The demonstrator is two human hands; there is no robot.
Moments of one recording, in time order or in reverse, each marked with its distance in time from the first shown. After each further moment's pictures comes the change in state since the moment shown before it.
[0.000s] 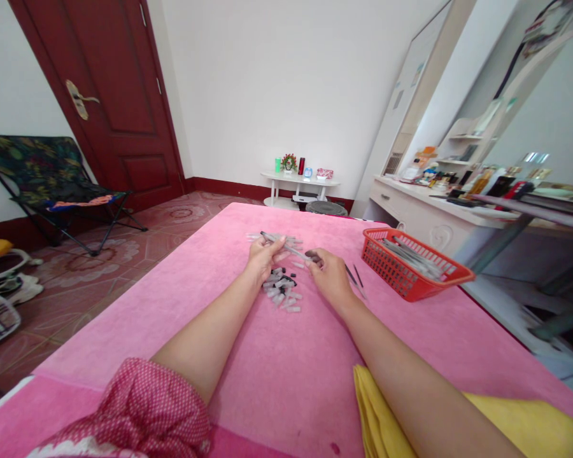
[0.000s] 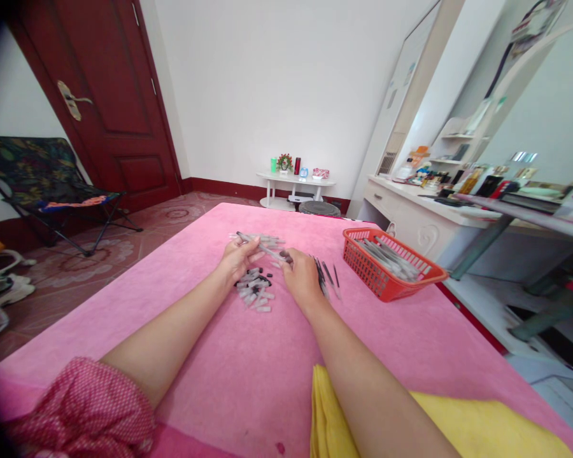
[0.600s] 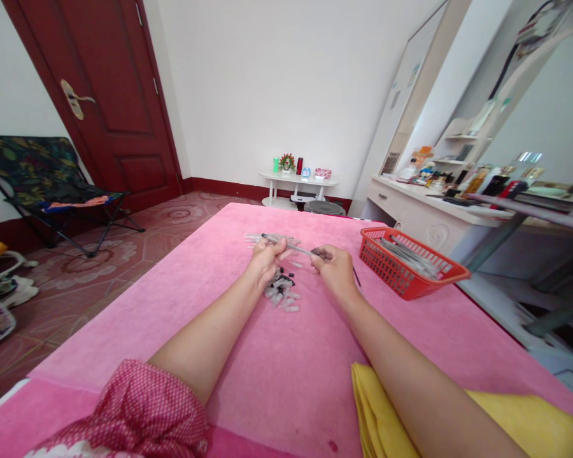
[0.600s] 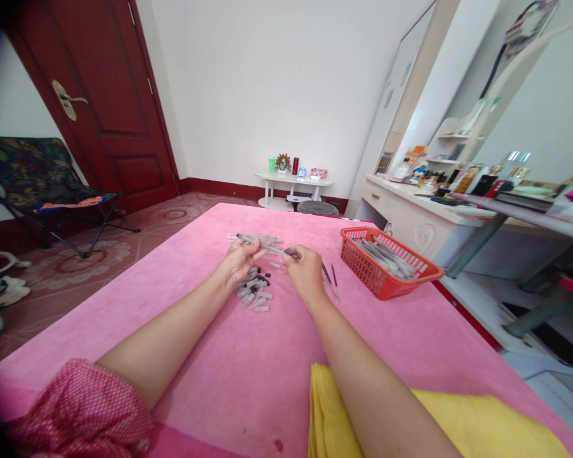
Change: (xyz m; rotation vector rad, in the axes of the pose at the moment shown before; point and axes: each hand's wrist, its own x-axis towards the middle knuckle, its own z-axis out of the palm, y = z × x) left_hand -0.010 0.002 0.015 -0.095 -0.104 -0.039; right_hand 0.006 -0.005 -0.010 0.366 0.053 0.238
